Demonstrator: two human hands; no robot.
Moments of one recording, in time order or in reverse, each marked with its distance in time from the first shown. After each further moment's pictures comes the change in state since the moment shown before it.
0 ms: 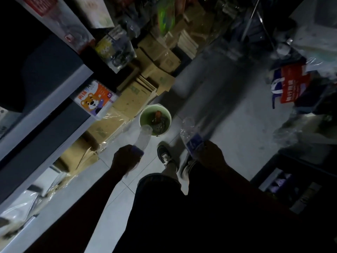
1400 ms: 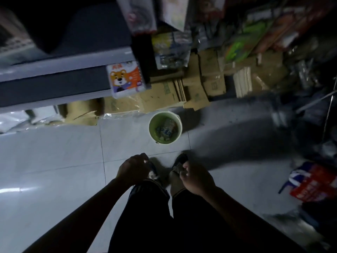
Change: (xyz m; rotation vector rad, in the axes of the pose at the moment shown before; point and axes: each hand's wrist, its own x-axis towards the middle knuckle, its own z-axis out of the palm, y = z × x) left_hand 0.028 0.043 0.096 -0.039 0.192 -0.110; right_hand 0.112 -0.074 -0.036 -0.880 -0.391 -0.478
